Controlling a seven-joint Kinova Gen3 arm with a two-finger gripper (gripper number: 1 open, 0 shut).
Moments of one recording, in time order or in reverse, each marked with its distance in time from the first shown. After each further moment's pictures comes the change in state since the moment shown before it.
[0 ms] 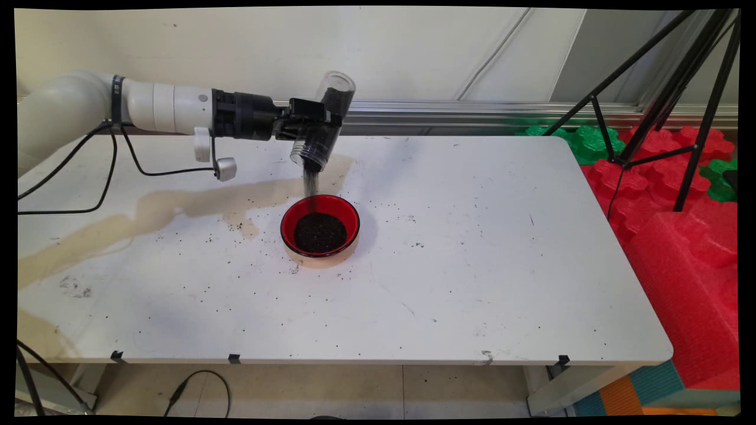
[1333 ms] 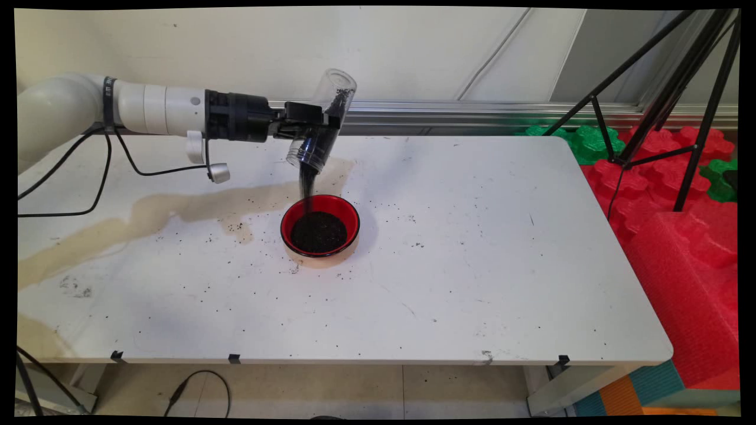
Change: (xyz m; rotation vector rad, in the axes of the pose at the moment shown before) arm 0.007 -0.010 -0.009 0.034 0.003 0.083
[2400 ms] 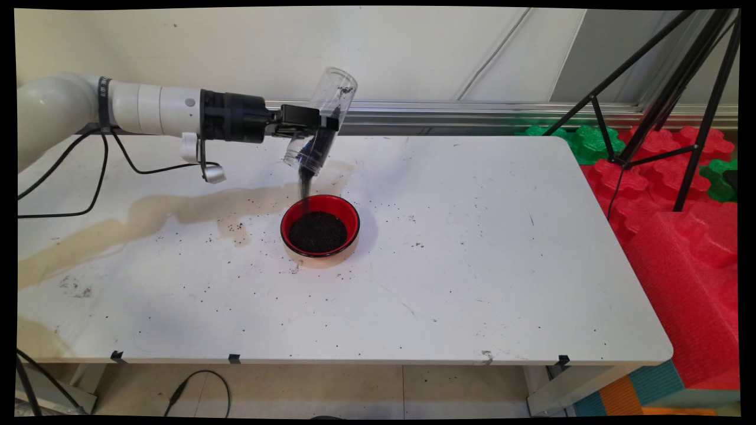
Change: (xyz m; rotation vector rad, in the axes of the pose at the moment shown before) arm 0.002 -0.005 -0.006 0.025 0.007 0.067
